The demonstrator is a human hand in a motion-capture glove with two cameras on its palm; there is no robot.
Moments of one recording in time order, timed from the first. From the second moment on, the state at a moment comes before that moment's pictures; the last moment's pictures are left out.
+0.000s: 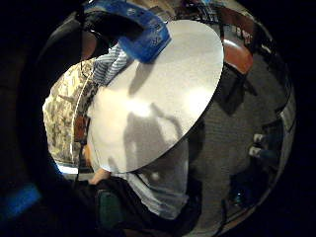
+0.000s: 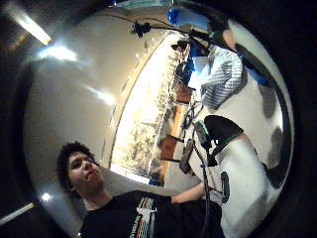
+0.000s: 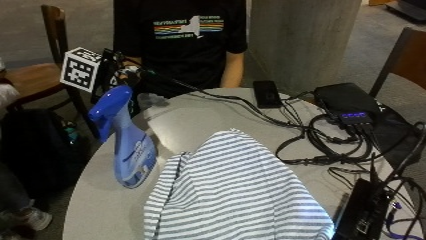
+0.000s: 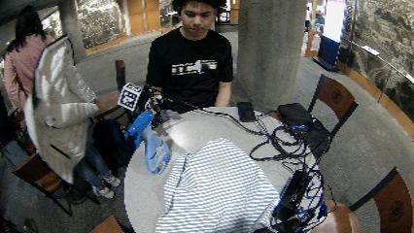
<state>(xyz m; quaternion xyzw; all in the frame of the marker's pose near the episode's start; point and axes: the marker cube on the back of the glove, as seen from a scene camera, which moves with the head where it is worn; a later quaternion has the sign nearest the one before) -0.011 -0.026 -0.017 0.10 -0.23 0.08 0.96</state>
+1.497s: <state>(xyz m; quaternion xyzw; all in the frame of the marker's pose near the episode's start) 0.033 -0.141 -0.006 0.19 -0.22 0.13 0.95</state>
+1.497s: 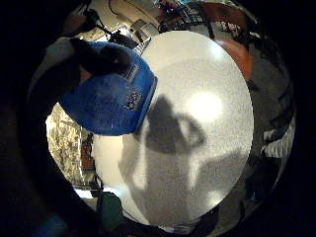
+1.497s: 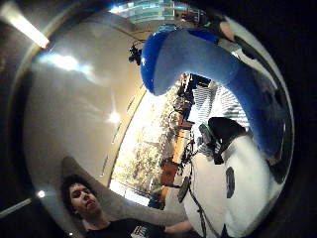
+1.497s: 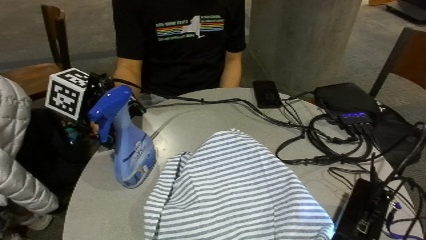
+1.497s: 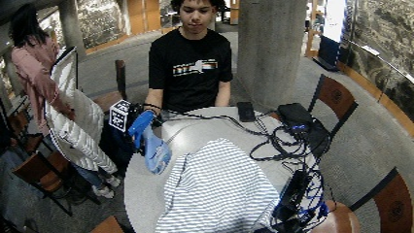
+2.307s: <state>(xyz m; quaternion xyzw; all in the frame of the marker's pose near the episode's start) 0.032 -0.136 -0.013 0.27 -0.25 0.13 0.92</state>
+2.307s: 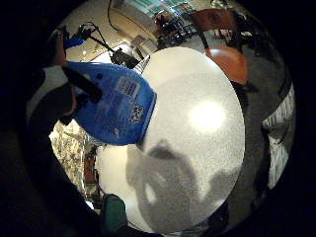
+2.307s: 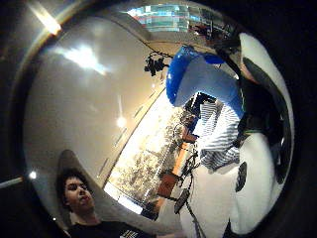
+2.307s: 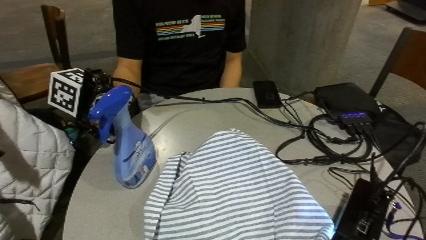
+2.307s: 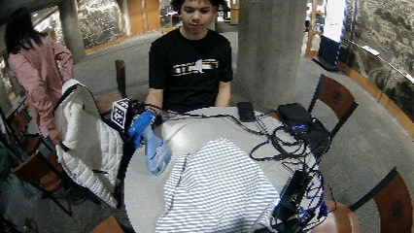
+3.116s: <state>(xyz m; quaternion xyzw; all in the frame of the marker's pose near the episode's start) 0.025 -0.137 -0.009 0.22 -0.25 0.12 0.94</state>
